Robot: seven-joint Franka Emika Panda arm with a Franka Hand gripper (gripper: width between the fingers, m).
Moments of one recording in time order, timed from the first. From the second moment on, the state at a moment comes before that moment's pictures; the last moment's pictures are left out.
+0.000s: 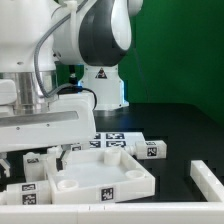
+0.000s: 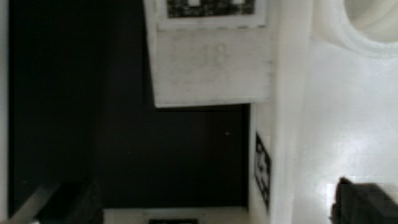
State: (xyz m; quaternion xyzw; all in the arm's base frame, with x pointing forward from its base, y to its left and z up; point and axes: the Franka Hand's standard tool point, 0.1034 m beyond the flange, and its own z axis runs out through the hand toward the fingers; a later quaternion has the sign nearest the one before) arm 0.555 -0.137 0.029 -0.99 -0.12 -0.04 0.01
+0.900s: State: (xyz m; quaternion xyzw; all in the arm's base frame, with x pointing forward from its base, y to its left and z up) arm 0.548 -0.118 0.010 -1.00 -0.07 -0.02 0.01
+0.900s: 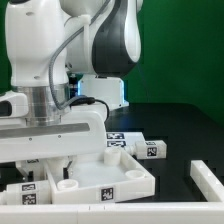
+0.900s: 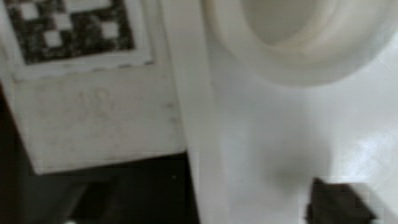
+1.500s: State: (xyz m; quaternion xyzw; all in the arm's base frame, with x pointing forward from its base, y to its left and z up) arm 0.553 -0.095 0.012 -1.00 0.05 -0.03 0.01
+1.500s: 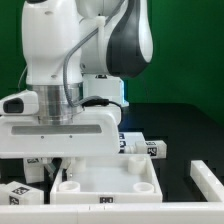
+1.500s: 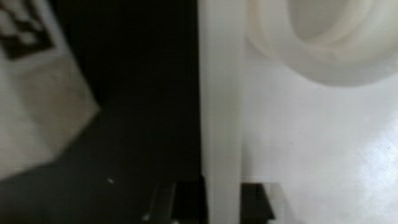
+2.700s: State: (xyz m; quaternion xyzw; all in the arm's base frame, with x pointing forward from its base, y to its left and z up) arm 0.576 -0.042 0.010 -1.00 0.03 -0.05 0.02
